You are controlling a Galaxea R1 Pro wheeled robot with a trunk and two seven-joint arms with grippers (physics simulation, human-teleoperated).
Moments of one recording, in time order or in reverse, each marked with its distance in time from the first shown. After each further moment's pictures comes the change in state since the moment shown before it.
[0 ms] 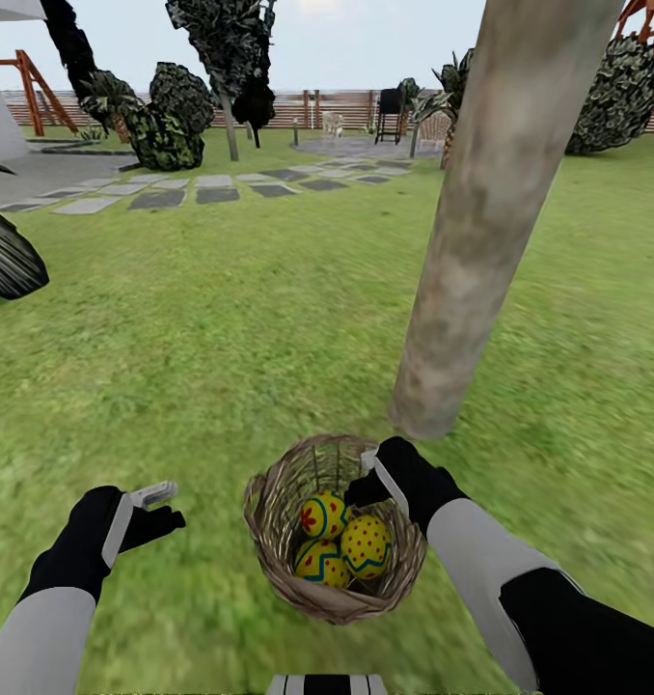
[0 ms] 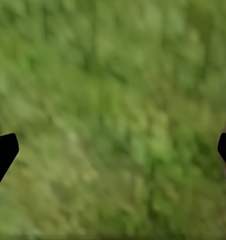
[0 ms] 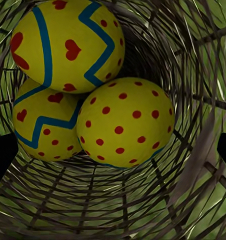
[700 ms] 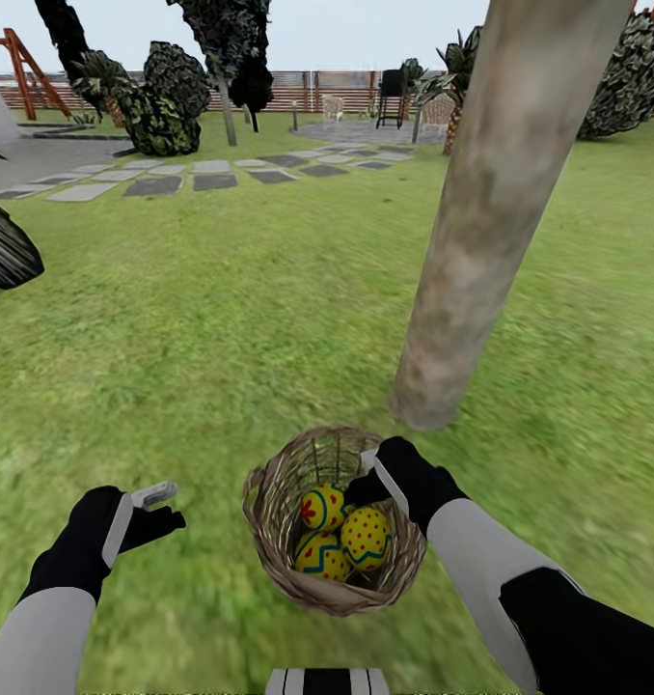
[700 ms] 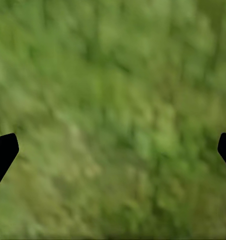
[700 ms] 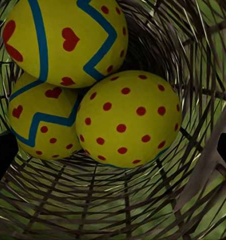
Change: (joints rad) left arm 0.000 0.000 0.000 0.002 0.000 0.000 0.000; right arm 0.000 0.000 0.000 -0.001 0.001 -0.007 0.002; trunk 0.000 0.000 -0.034
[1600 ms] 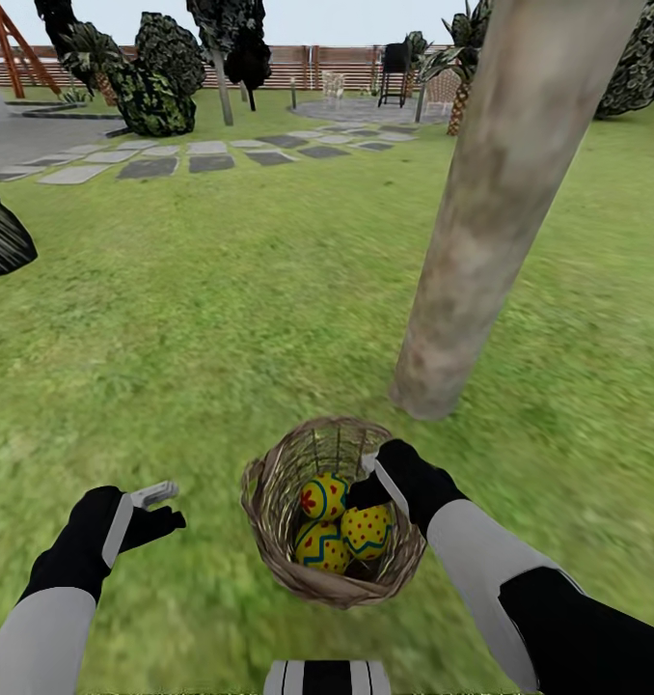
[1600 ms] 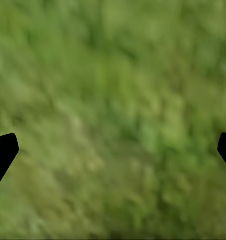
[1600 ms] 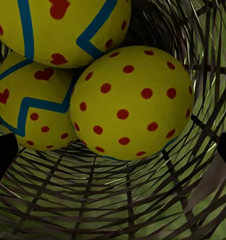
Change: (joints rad) left arm 0.000 0.000 0.000 -0.001 0.000 0.001 0.000; right arm -0.001 0.000 0.000 0.022 0.000 -0.002 -0.005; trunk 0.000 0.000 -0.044
